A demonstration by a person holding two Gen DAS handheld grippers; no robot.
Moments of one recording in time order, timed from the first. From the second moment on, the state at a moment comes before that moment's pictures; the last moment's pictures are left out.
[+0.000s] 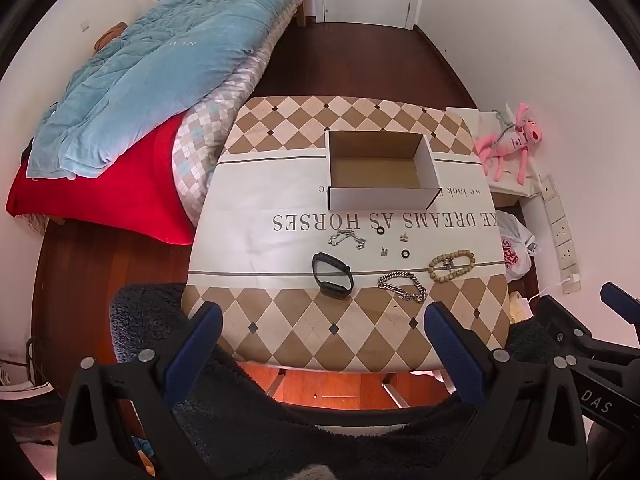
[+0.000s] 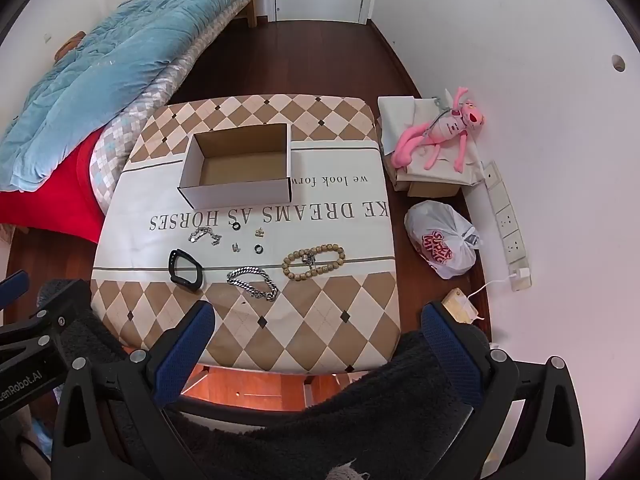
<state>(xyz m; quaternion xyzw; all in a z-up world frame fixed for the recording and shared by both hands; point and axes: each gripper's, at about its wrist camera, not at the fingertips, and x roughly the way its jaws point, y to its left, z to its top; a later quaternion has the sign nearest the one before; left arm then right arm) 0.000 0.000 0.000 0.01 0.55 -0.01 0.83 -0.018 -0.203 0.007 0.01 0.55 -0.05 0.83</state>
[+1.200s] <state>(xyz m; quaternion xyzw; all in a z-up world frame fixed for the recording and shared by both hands) 0.004 0.005 0.000 0.02 0.55 -0.01 0.83 -0.015 -0.202 0.011 -0.01 0.55 -0.06 0.83</state>
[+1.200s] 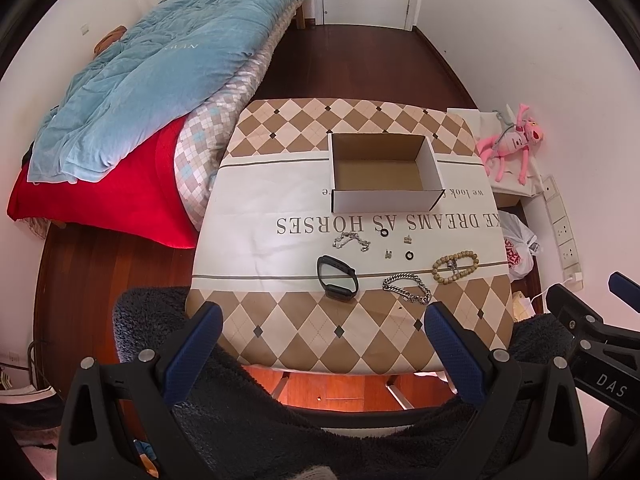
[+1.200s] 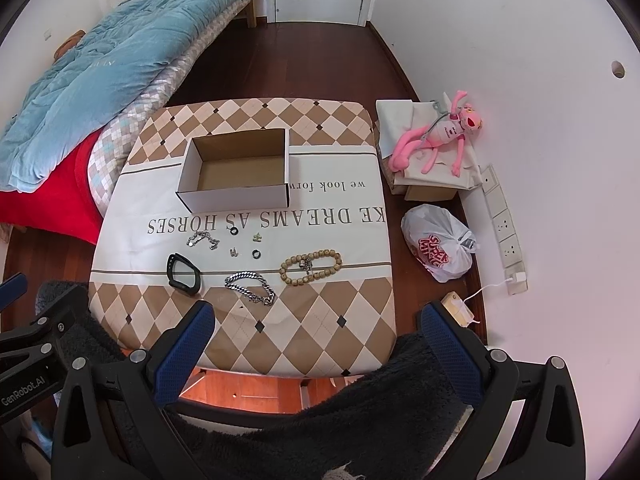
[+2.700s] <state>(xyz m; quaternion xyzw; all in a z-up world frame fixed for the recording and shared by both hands) -0.001 0.003 0.013 0.01 0.55 -0.02 0.83 -0.012 -0.204 0.029 -0.01 0.55 -0.06 0.84</state>
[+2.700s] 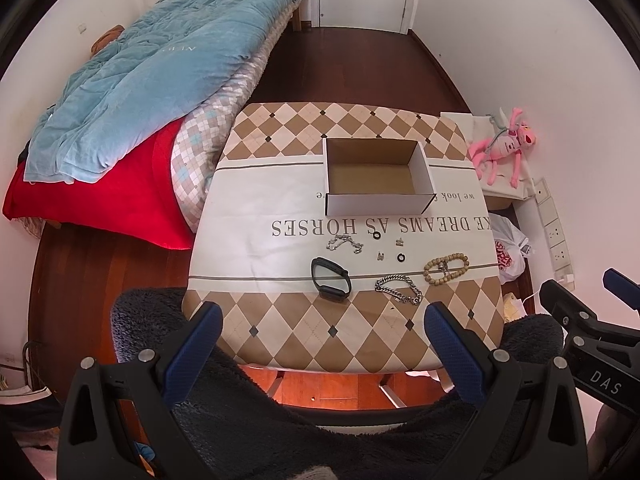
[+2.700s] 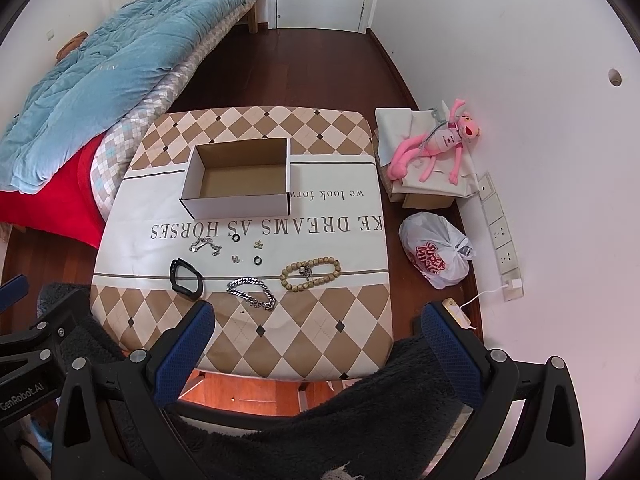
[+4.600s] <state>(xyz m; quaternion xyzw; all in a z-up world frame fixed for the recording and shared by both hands) 0.100 0.028 -0.224 -0.04 0.70 0.01 0.71 0.053 -0.250 -0.247 0.08 0.67 -0.11 0.73</state>
